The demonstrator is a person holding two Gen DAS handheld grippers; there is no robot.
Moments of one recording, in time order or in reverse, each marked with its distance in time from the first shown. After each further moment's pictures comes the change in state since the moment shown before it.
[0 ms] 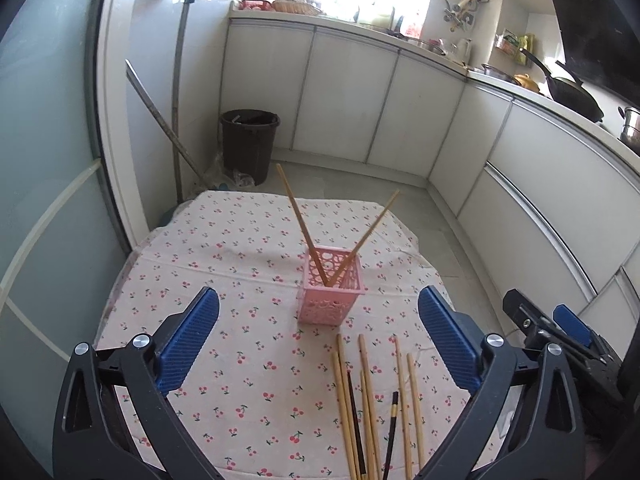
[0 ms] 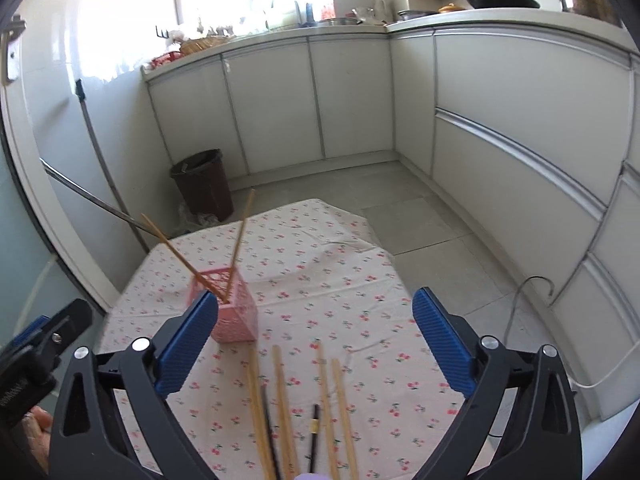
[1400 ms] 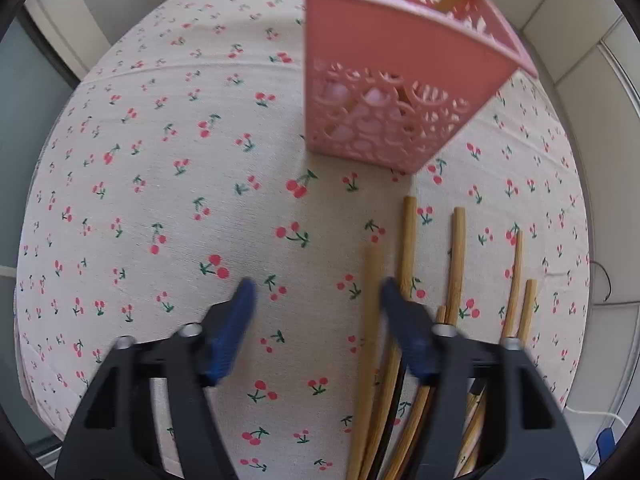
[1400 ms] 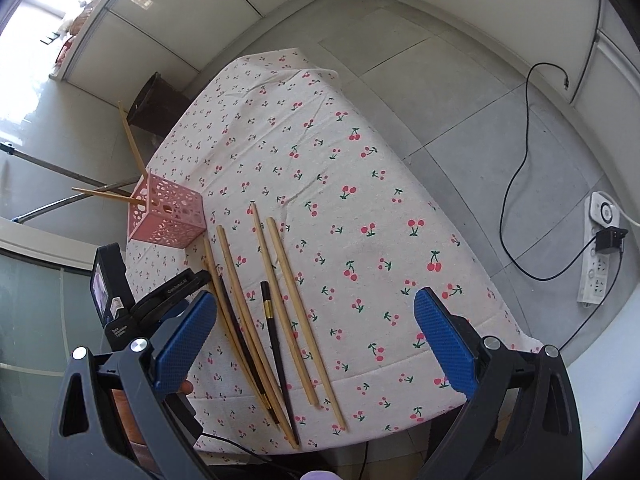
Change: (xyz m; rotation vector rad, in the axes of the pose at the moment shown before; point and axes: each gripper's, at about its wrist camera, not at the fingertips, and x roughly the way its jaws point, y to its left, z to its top) left arm 0.224 -0.002 -0.098 -0.092 0.653 0.246; right arm 0.071 -0.138 -0.073 0.418 0.583 0.153
